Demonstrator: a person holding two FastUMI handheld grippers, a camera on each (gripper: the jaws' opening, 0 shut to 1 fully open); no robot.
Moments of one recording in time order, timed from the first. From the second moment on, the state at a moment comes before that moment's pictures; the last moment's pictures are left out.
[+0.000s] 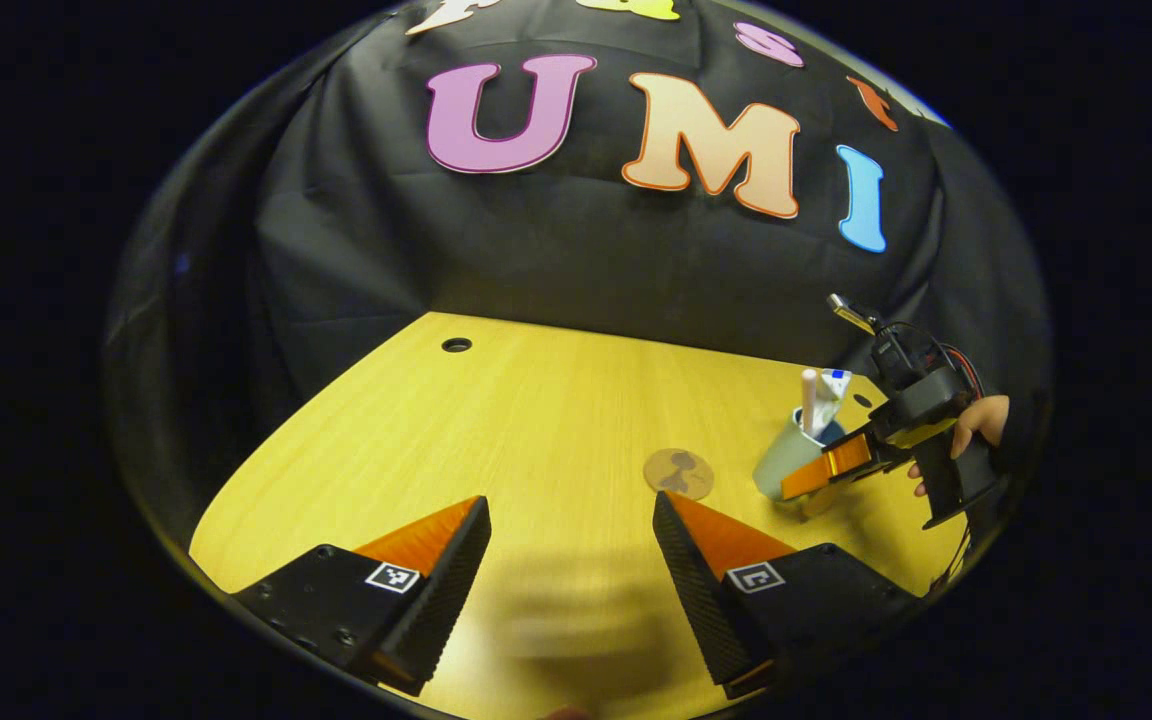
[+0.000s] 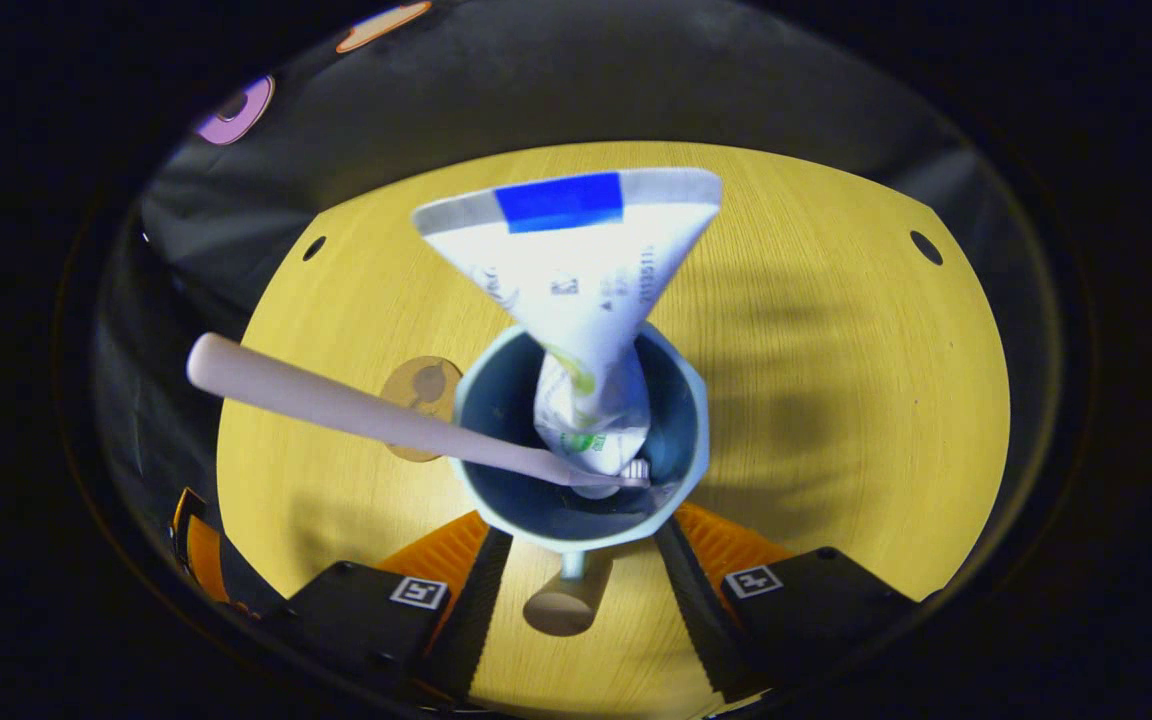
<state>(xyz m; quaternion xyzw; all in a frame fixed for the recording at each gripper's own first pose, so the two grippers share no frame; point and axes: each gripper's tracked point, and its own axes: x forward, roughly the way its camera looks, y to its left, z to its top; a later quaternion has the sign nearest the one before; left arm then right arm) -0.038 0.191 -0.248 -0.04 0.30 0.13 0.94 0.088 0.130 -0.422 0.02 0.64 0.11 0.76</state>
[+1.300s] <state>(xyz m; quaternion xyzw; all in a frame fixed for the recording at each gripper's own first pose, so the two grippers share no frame) -0.029 0.235 -0.271 -0.07 0.32 0.12 0.94 0.101 0.186 -0.415 -0.04 0.68 0.15 0.72</state>
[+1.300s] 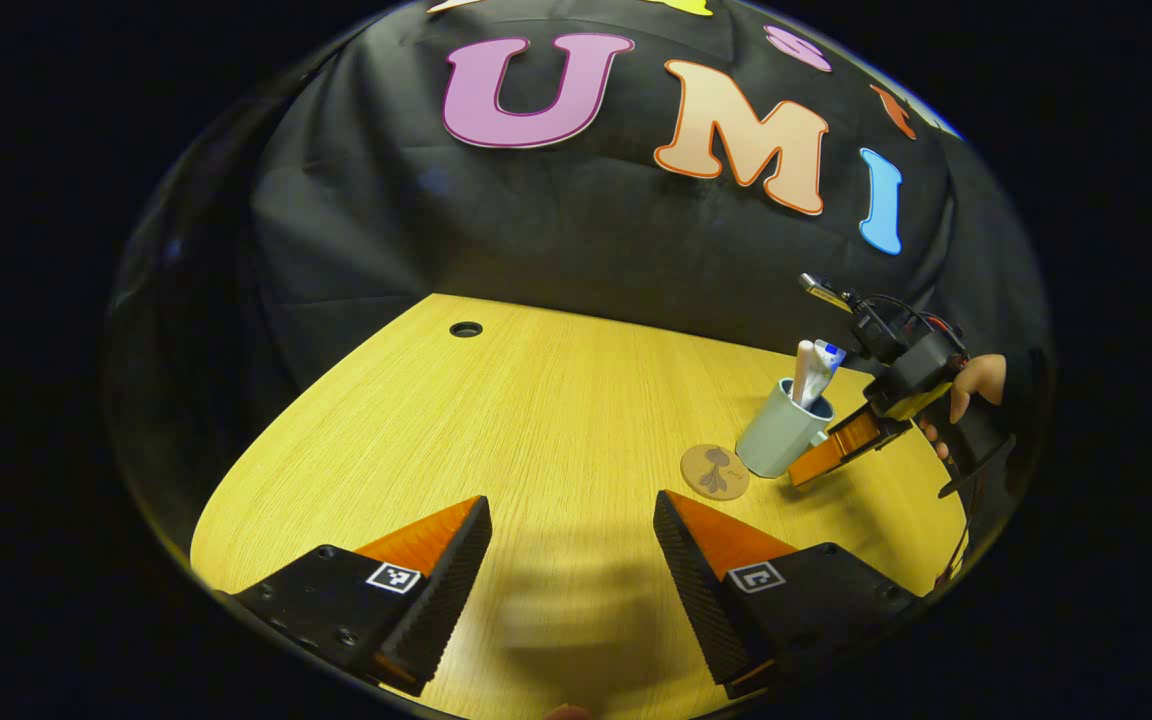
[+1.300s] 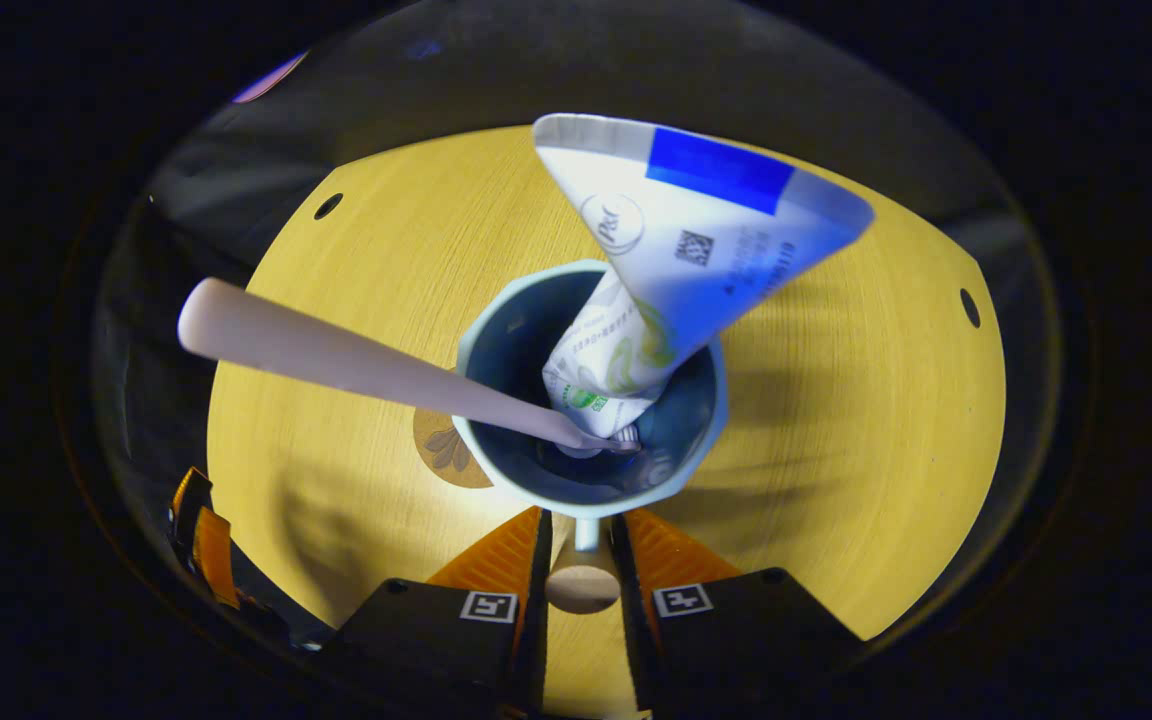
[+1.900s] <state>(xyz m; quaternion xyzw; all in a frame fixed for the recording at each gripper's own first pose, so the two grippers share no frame) -0.038 0.250 -0.277 -0.08 0.32 0.13 0.93 0.112 0.190 -0.440 -0.07 0.66 0.15 0.73</state>
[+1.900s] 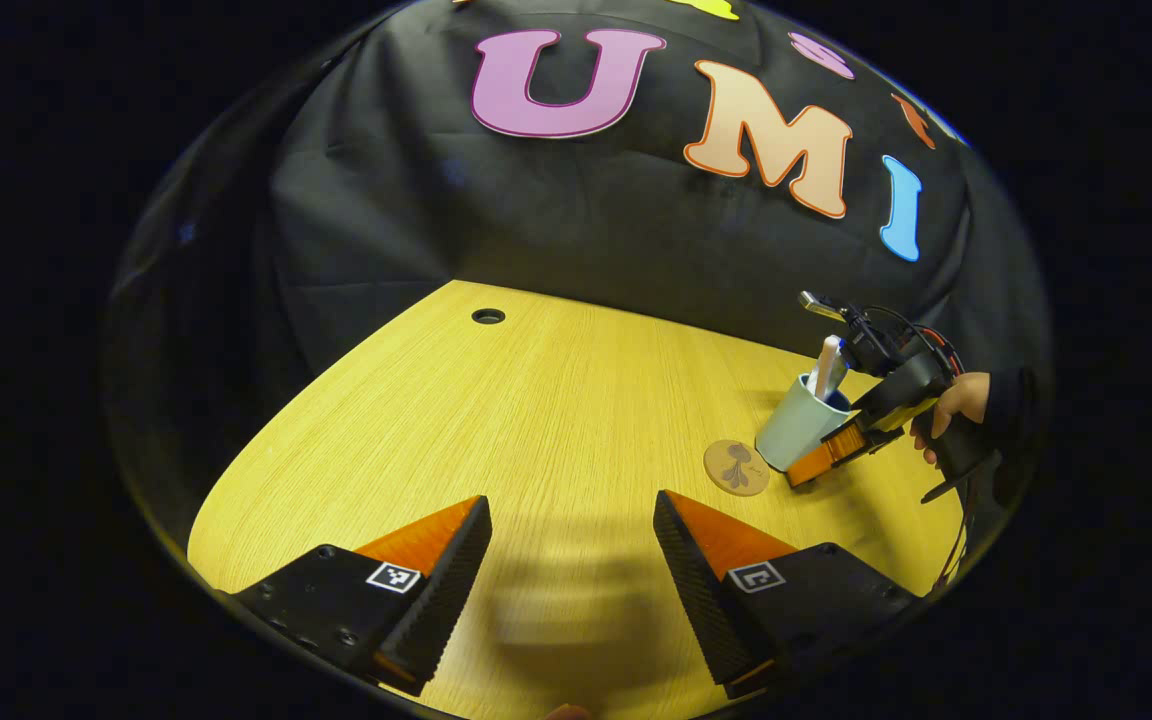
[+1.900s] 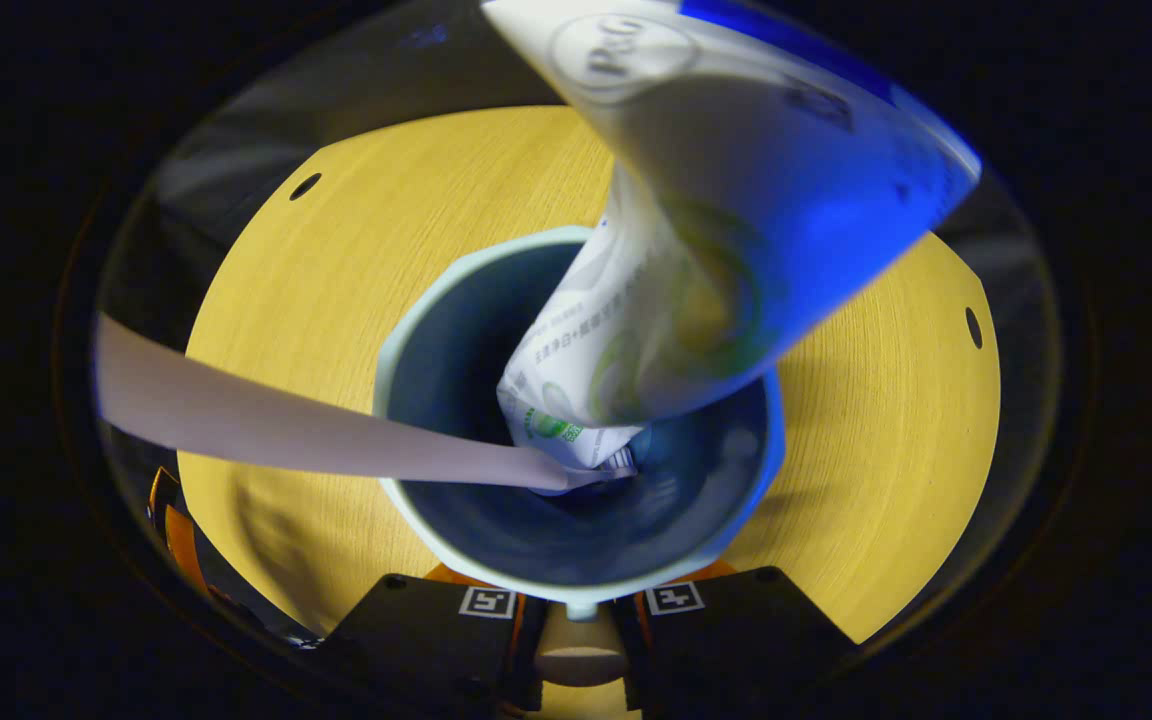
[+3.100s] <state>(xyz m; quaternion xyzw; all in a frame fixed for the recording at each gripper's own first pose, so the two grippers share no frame) 0.004 0.169 -0.228 -0.07 0.28 0.10 0.95 0.088 0.200 -0.340 -0.05 0.47 0.24 0.85</state>
